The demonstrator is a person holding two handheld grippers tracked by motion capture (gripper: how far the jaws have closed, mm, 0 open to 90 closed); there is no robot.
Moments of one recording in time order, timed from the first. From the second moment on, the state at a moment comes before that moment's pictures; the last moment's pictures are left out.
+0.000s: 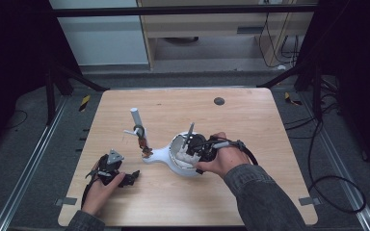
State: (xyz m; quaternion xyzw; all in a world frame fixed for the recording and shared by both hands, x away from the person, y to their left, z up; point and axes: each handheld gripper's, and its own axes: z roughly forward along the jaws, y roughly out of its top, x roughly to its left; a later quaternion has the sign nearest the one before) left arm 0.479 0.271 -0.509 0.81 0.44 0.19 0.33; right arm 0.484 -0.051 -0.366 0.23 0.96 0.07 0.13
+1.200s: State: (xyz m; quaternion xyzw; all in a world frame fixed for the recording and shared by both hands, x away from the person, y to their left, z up) left arm 0.479 0.271 -0.509 0.81 0.44 0.19 0.33; right arm 0.493 -0.047 -0.369 0.24 0.96 0.06 0.13
